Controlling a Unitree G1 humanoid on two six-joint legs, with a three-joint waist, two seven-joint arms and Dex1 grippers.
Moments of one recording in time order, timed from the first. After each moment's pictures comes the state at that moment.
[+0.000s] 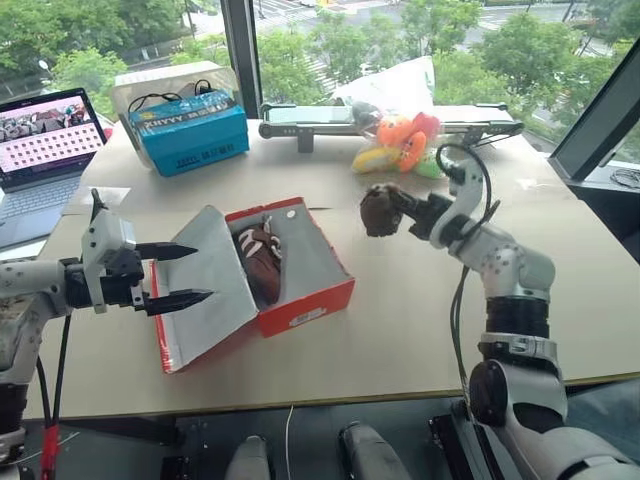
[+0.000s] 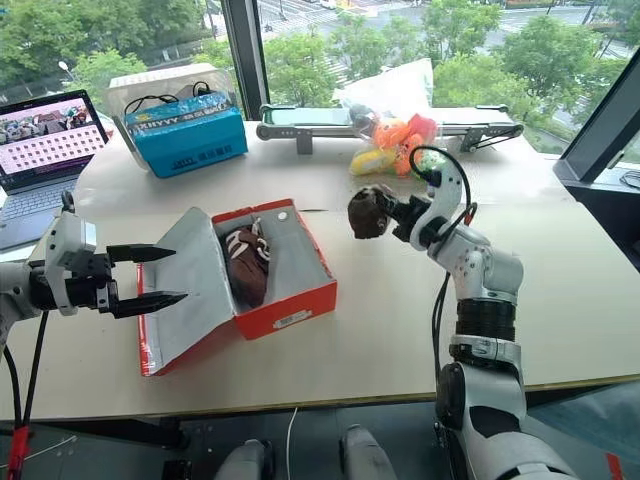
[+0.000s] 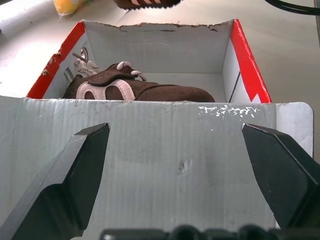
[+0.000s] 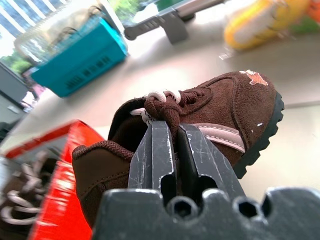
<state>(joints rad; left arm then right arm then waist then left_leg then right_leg) -0.26 0.98 0.28 -0.05 -0.55 0.39 -1.26 -0.83 -0.31 -0.30 0.39 0.43 0.74 0.46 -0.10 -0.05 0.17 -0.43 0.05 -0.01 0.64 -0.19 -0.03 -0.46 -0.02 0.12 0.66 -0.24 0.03</state>
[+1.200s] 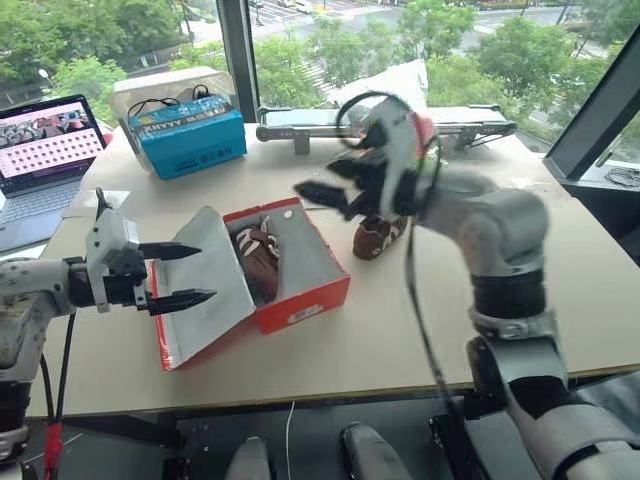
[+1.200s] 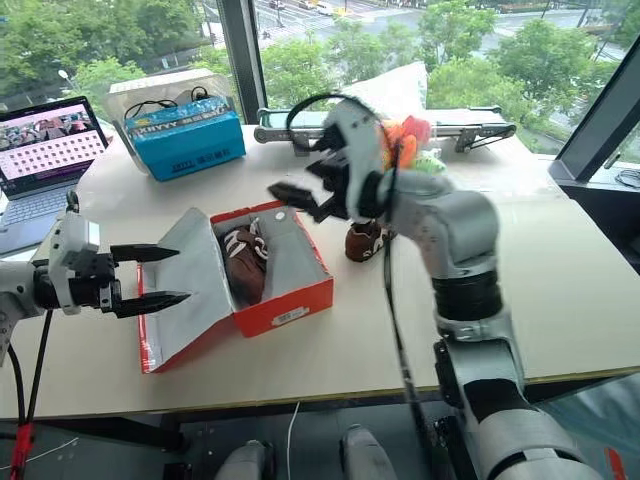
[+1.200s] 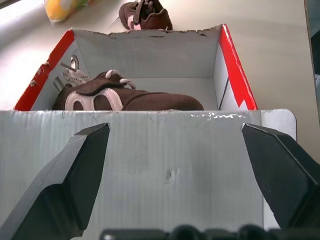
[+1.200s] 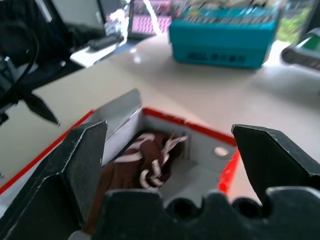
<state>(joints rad) -0.27 0.98 0.26 -0.04 -0.55 0.39 -1.27 -1.04 -0.30 0.14 0.03 0.46 1.03 0.59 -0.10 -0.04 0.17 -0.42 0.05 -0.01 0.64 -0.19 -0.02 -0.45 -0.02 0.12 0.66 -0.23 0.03</state>
